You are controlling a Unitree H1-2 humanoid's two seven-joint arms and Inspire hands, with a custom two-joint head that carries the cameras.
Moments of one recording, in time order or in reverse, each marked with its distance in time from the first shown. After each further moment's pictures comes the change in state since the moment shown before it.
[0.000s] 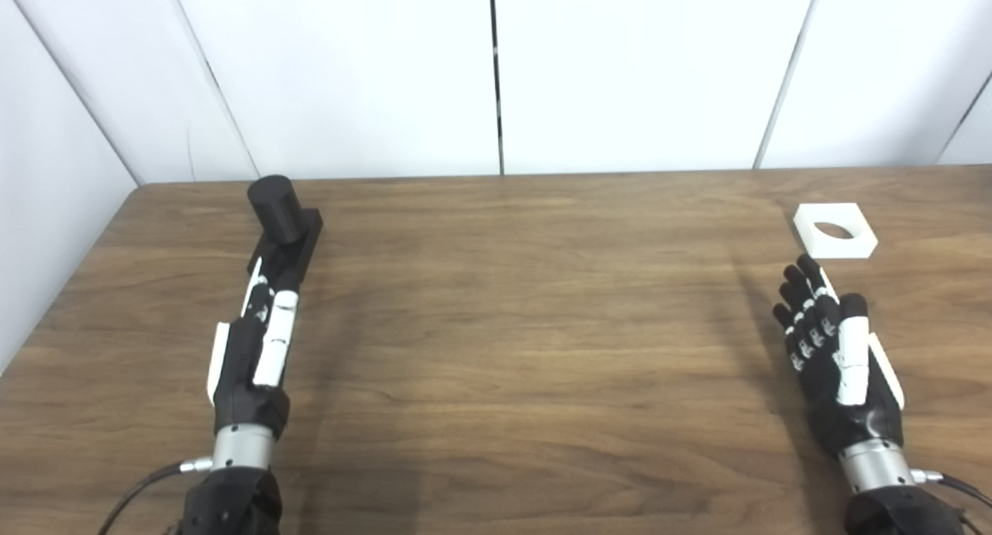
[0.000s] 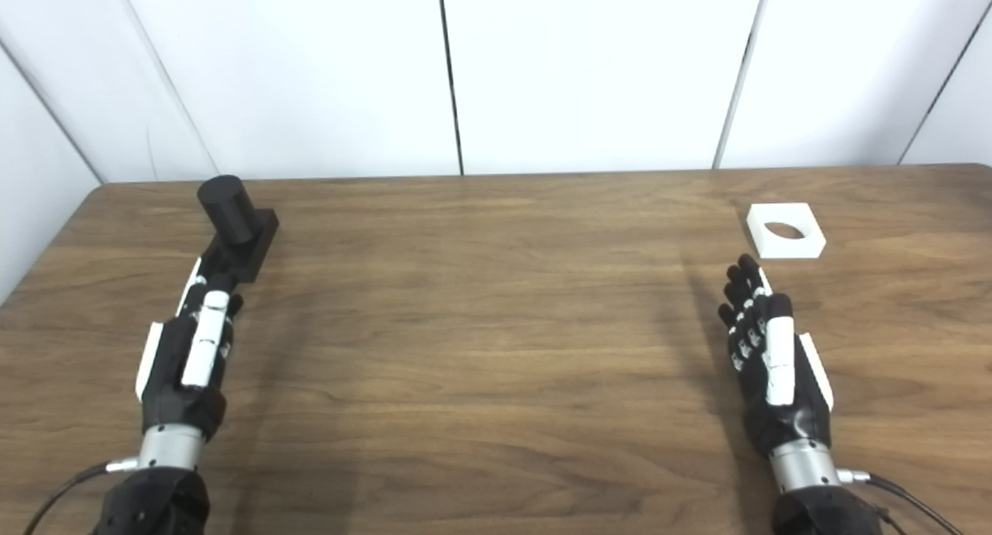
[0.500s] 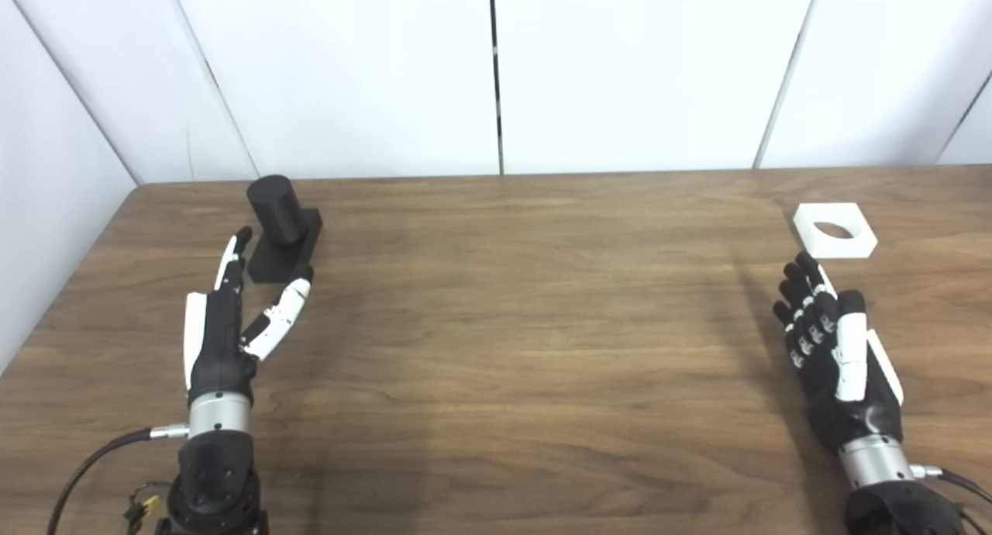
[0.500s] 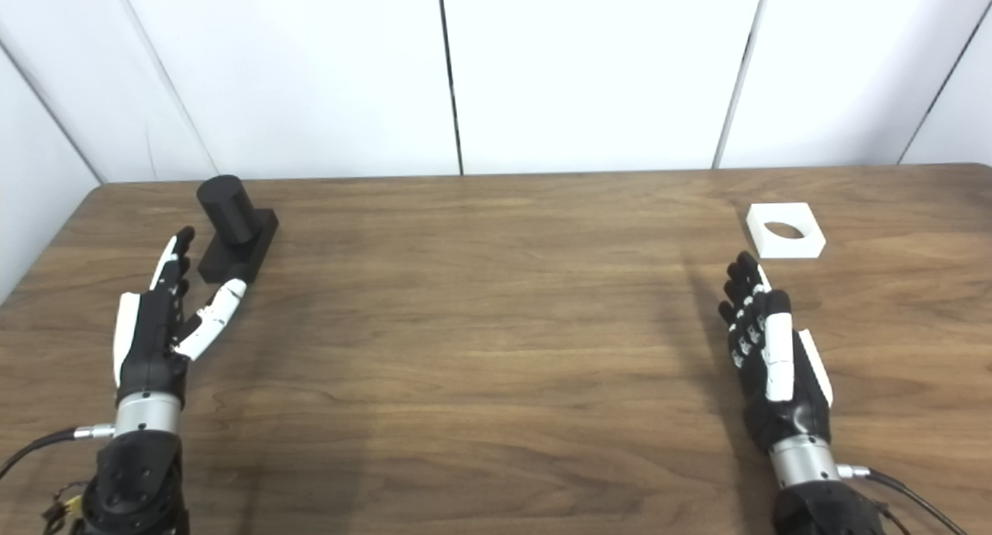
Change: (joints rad) left arm -0.076 0.066 -0.014 0.030 0.314 0.151 0.062; right arm -0.013 -0.006 0.001 0.014 -0.003 0.000 0.001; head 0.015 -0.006
